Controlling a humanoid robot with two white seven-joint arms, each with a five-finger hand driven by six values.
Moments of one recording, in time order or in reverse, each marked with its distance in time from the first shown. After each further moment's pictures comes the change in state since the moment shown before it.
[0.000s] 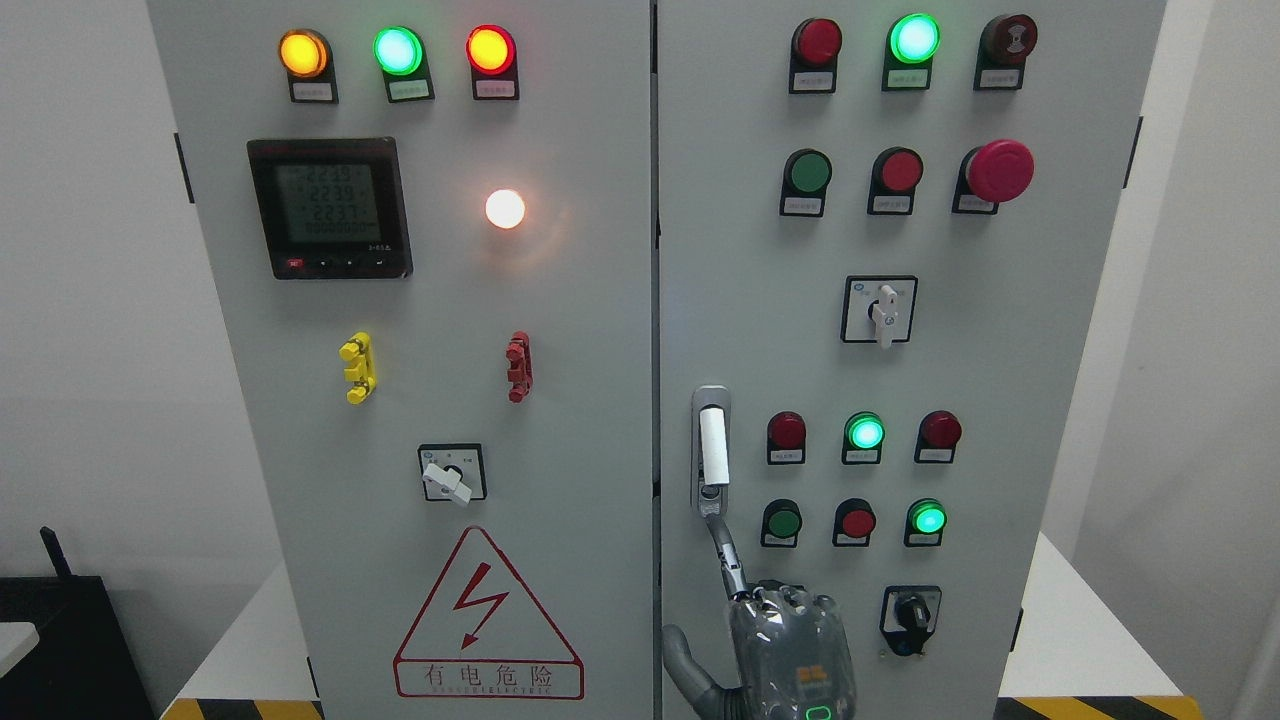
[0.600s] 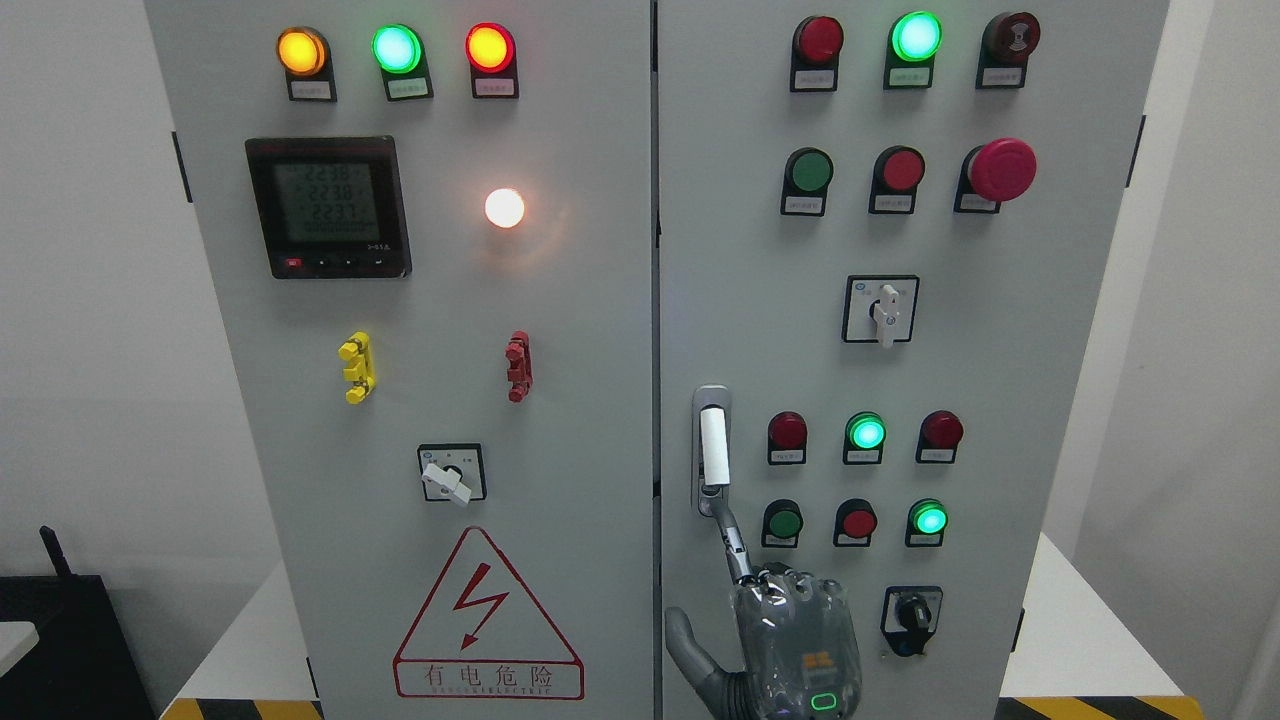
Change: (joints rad) left arm 0.000 0.000 0.000 0.000 0.000 0.000 0.000; right arm -0.006 0.000 -0.004 -0.020 -0.001 -0.010 -0.028
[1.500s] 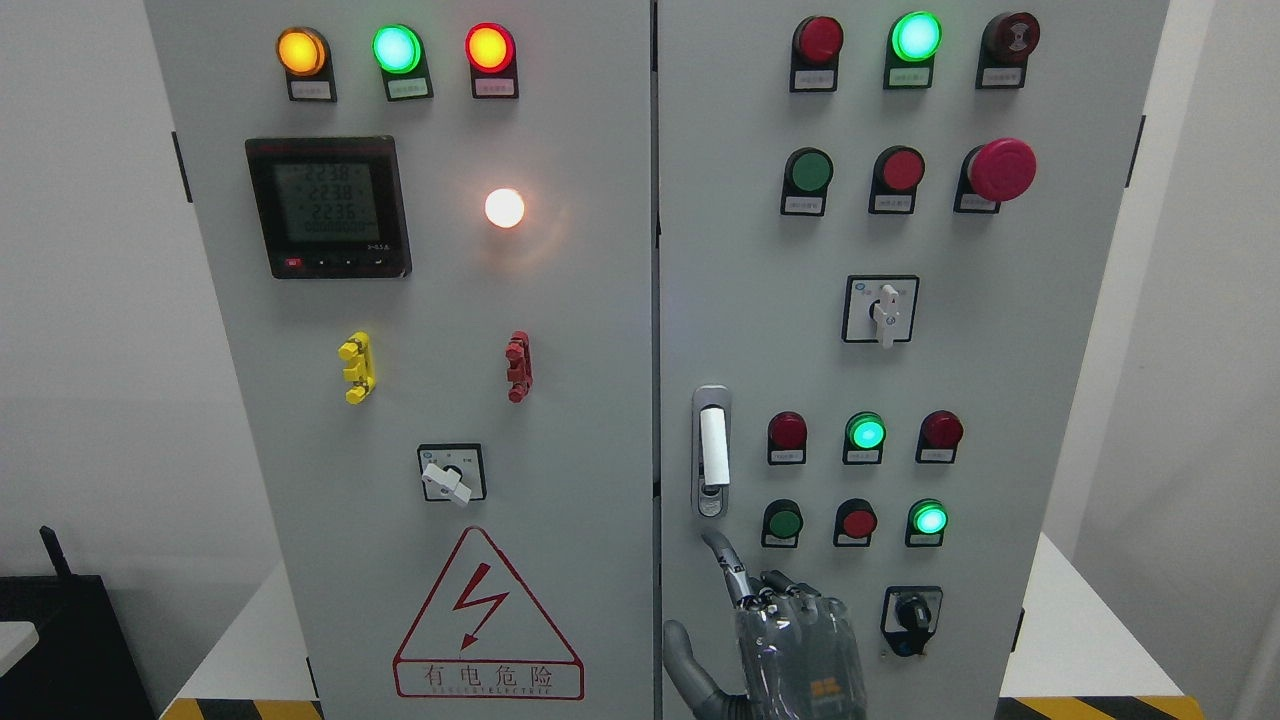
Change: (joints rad) left arm 0.000 0.000 0.000 0.000 0.000 0.000 0.000; right arm 0.055 -0.001 -0.006 -0.060 -0.055 -0.105 -0.047
